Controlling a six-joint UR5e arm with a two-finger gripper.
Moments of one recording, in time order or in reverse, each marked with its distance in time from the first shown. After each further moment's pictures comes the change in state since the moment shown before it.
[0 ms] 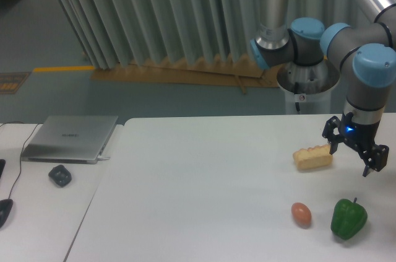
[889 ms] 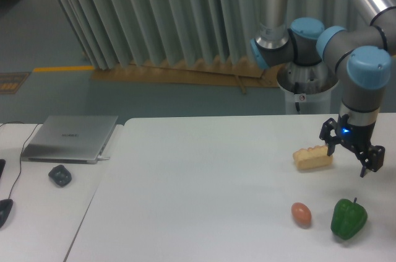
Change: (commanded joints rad) arm -0.011 0.011 -0.091 -0.009 0.041 0.000
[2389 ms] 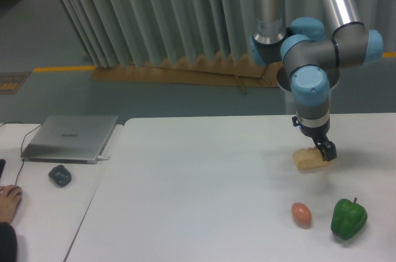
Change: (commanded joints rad) arm -0.135 0.063 -0.176 -0.046 0.176 0.184
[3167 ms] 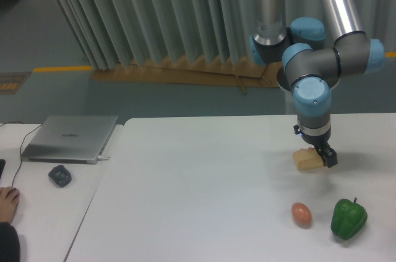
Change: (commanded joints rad) arm -0.002 -0.045 0.014 0.005 0.029 -0.003
